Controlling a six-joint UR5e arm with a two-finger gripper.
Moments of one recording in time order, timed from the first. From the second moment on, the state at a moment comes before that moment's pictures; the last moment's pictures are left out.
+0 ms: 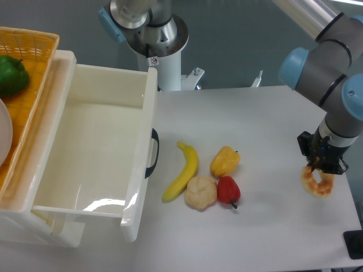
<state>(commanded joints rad) 2.78 -2.19 -1.15 -1.33 1.58 1.64</state>
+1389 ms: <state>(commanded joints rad) 2.64 -1.85 -1.32 -1.34 1.35 1.24</state>
